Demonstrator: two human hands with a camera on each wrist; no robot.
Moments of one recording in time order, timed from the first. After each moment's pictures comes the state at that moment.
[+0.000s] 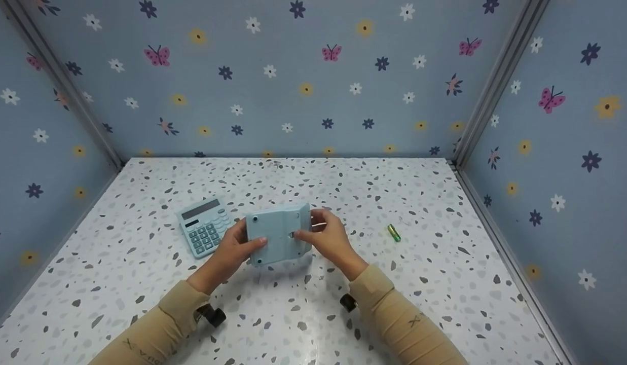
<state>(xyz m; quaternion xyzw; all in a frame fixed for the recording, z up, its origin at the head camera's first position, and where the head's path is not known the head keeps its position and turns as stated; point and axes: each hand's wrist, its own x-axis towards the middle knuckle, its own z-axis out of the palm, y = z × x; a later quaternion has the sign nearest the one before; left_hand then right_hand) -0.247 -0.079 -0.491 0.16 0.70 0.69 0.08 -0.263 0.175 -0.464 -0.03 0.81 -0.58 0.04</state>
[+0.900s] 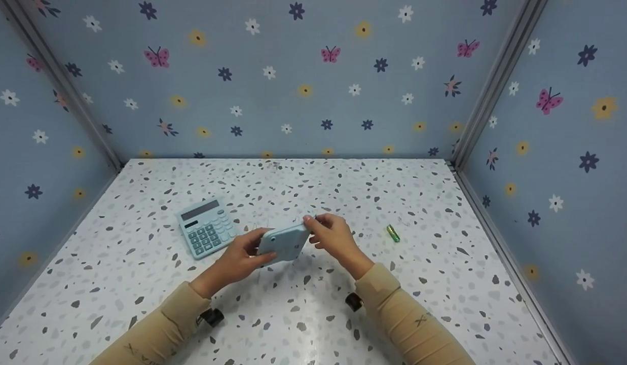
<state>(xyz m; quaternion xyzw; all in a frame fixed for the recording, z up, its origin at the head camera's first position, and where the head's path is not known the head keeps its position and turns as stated) -0.240 -0.074 -0.493 0.32 0.78 0.54 0.01 -0.269 0.190 -0.461 -0.02 0.79 -0.61 0.09</state>
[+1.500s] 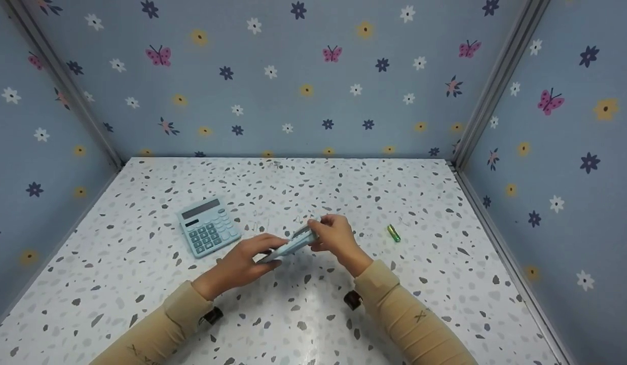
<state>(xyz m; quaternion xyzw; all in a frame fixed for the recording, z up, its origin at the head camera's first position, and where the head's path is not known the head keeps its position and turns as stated) -0.235 -0.071 -0.494 0.41 0.83 0.37 -0.09 -0.271 0.186 -0.458 0.03 0.76 -0.64 0.12</state>
